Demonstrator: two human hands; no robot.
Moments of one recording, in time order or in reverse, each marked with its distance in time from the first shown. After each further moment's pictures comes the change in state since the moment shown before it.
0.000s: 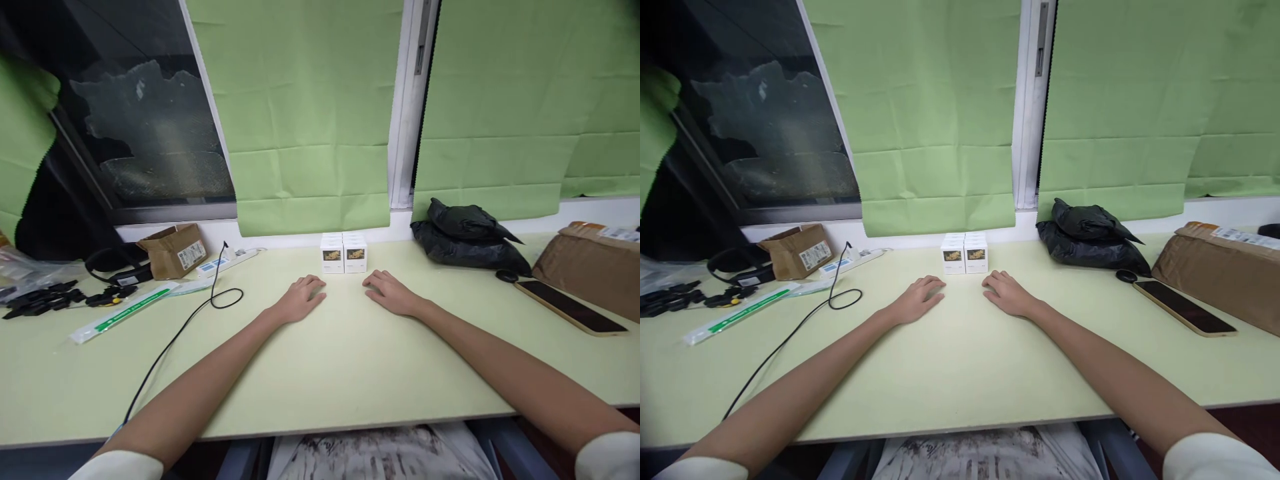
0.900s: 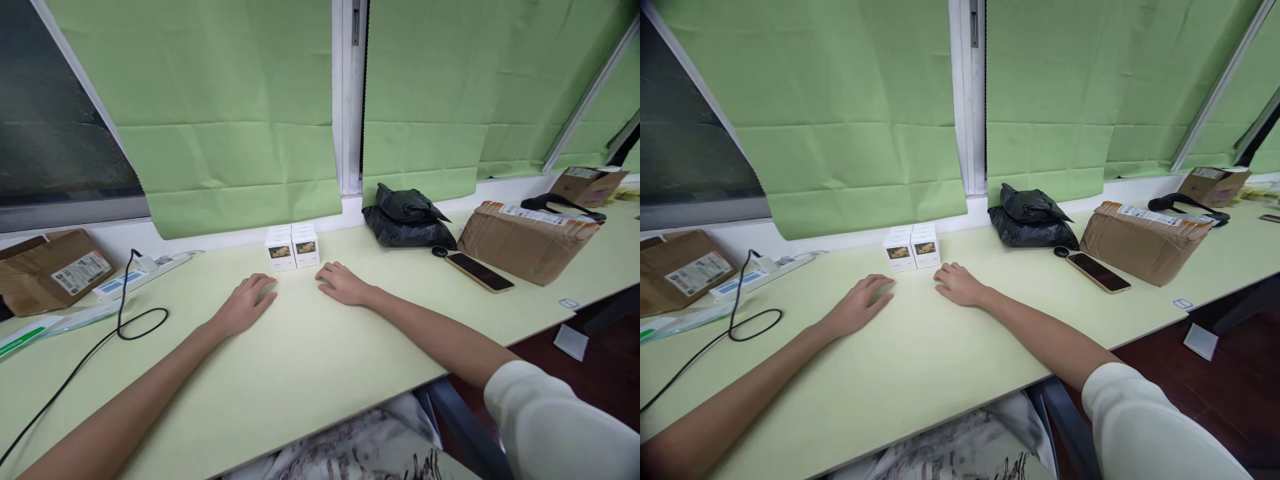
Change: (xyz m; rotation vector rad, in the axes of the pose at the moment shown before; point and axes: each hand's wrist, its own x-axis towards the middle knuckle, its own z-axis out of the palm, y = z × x) left_hand 0.013 -0.011 0.001 0.104 0.023 0.009; right_hand 0.005 -0.009 -0.002 -0.074 -0.016 0.019
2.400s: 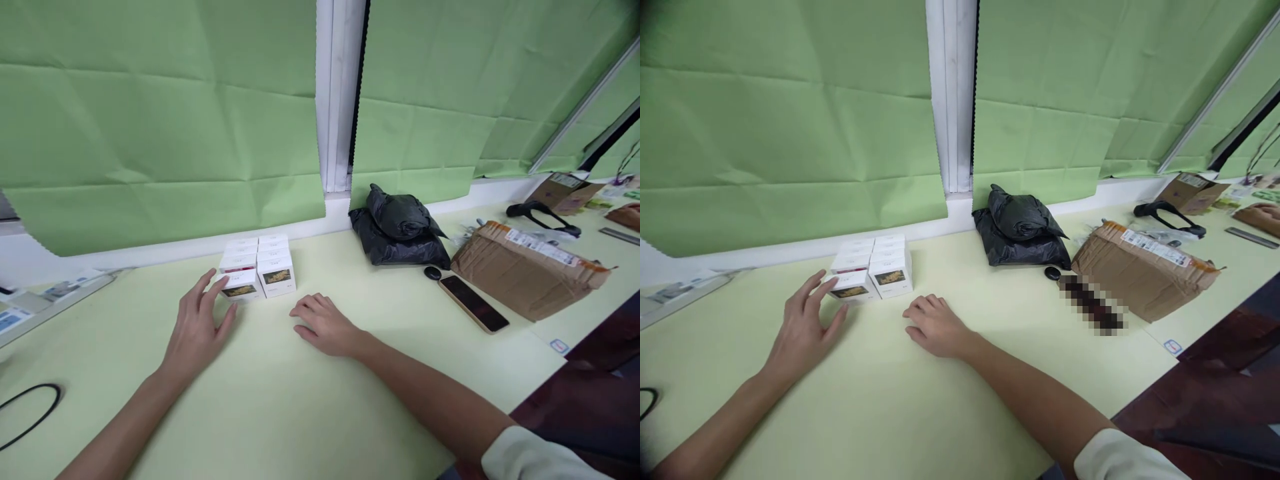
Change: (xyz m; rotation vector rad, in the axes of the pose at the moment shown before) left_hand 0.043 0.008 0.001 -0.014 0.388 -0.017; right_hand -0.008 -0.016 -0.003 0.175 -0.068 0.134
